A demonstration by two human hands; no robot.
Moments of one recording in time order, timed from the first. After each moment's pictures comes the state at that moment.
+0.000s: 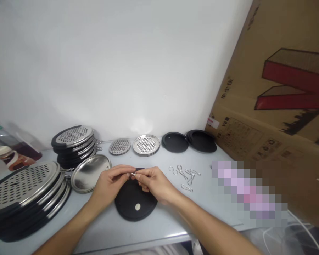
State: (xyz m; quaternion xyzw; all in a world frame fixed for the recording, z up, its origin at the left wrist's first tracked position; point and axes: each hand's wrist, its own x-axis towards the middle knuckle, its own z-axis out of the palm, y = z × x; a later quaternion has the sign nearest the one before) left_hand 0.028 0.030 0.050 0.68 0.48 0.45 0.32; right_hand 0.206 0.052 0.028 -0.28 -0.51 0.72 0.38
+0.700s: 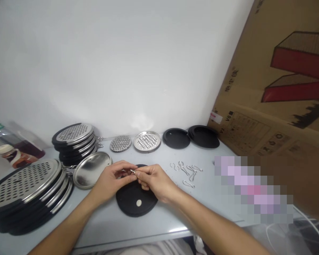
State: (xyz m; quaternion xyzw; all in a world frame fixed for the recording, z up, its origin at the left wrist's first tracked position) left_hand 0.023 0.035 0.055 0.68 0.46 0.39 0.42; right_hand 0.205 0.047 0.031 -0.27 -0.49 0.74 0.38
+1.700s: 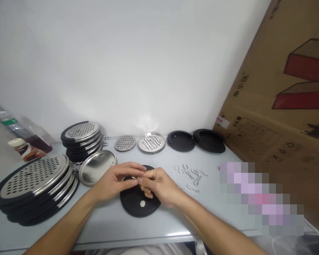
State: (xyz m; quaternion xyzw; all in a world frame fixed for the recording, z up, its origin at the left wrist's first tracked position) left_hand 0.018 0.031 0.068 0.70 0.35 0.37 0.49; right_hand 0.209 0.041 0.030 -0.24 -0.51 0.75 0.35
